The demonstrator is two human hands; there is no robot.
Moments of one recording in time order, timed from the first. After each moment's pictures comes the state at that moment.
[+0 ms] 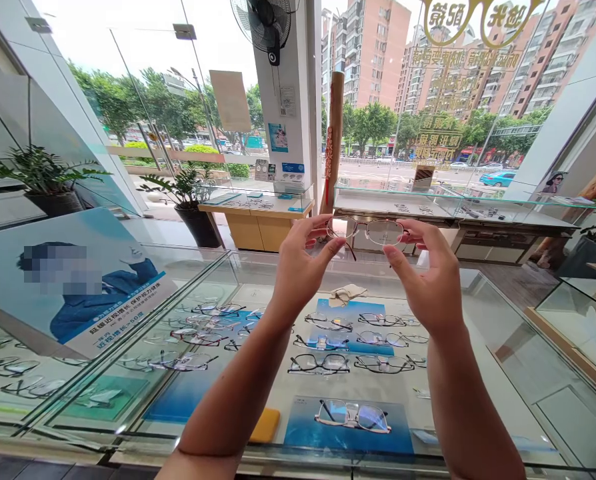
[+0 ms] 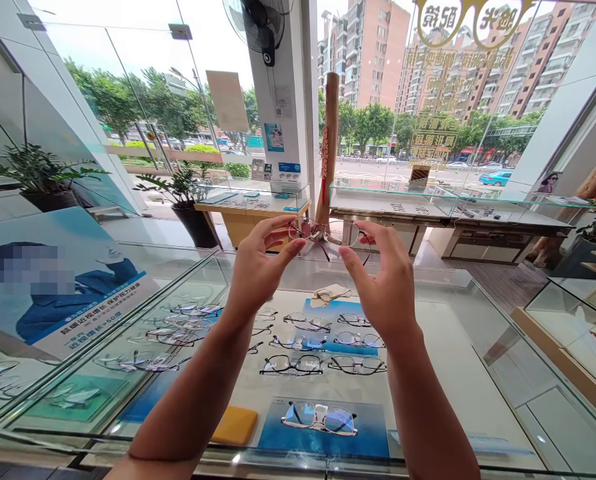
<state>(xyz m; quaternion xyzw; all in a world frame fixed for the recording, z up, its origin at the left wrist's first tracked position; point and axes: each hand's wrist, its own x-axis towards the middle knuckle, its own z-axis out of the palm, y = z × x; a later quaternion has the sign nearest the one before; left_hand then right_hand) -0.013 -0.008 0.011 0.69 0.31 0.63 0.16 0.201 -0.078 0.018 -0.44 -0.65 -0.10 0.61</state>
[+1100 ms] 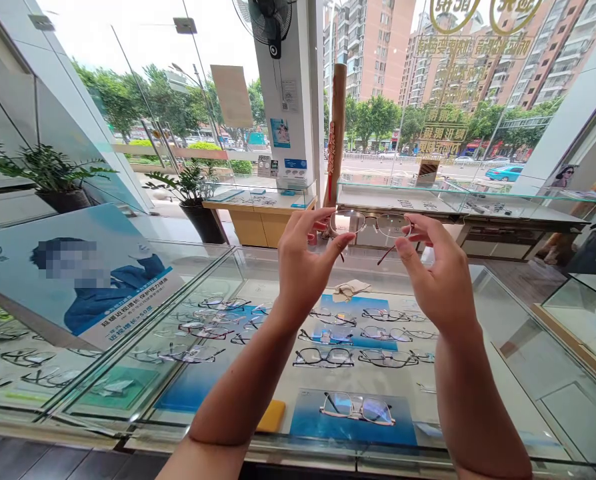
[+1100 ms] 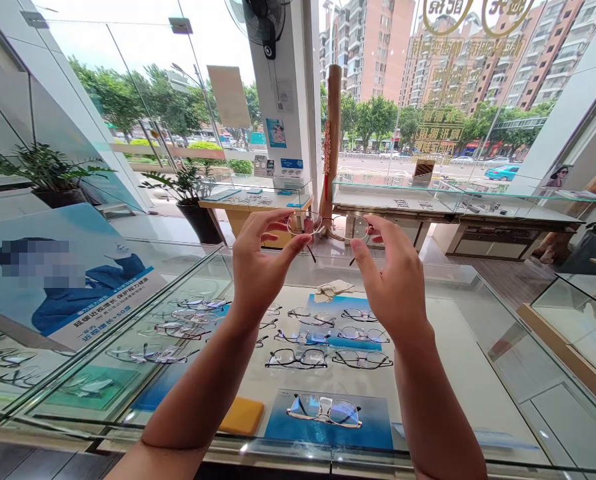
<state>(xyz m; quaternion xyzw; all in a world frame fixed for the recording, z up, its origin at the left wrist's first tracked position) -0.009 -0.027 0.018 0.68 0.33 0.66 0.02 0.205 -0.083 0.019 -0.49 -0.66 -0.07 0.57</state>
